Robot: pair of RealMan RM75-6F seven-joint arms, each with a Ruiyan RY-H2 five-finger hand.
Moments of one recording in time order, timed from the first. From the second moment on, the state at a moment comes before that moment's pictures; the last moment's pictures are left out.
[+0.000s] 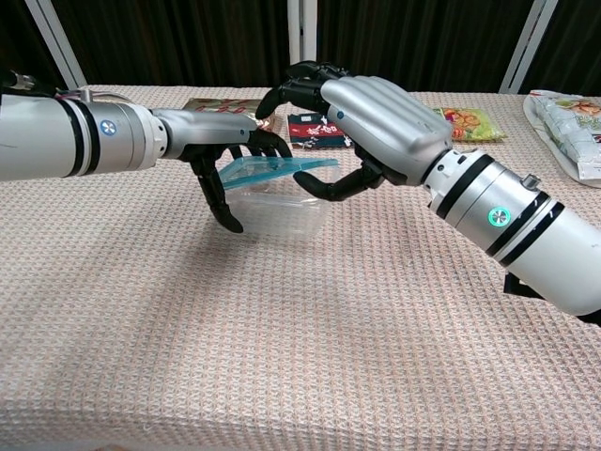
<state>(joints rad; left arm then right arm) -1.06 -1.55 -0.11 -1.44 0.91 0.67 0.21 0.75 -1.90 0.11 -1.07 -1.66 1.28 0.07</state>
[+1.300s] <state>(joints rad) -0.89 -1.41 -0.10 -1.57 1.01 0.88 0.20 0.79 -2.02 0.17 -0.84 -1.70 1.47 0.14</state>
